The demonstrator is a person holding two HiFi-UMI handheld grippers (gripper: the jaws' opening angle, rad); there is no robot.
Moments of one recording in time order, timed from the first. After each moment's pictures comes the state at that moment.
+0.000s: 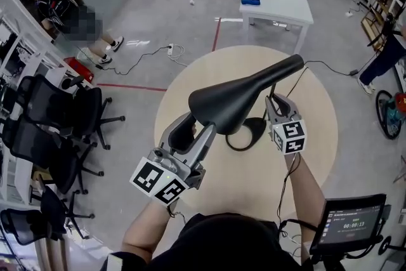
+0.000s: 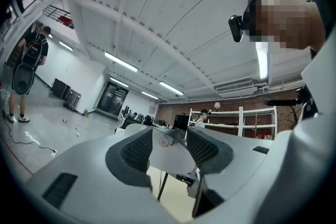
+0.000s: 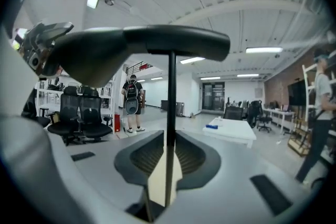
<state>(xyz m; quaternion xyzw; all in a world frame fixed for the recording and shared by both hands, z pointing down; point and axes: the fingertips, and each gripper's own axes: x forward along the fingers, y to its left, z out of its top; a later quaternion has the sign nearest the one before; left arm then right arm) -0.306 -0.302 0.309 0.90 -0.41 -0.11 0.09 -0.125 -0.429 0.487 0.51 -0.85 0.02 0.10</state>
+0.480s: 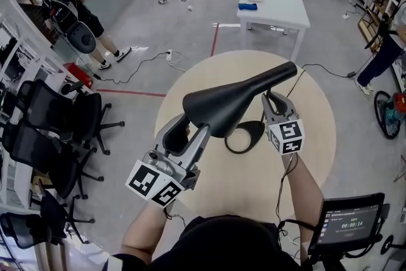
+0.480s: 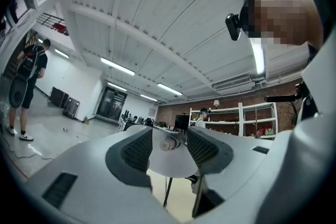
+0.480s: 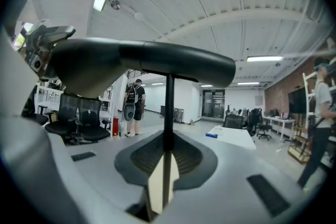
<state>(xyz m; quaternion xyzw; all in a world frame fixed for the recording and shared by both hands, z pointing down) -0.311 -0.303 0.297 0.90 -0.41 -0.11 0.06 -0.131 -0.436 0.456 0.51 -0.86 -0.02 0.08</state>
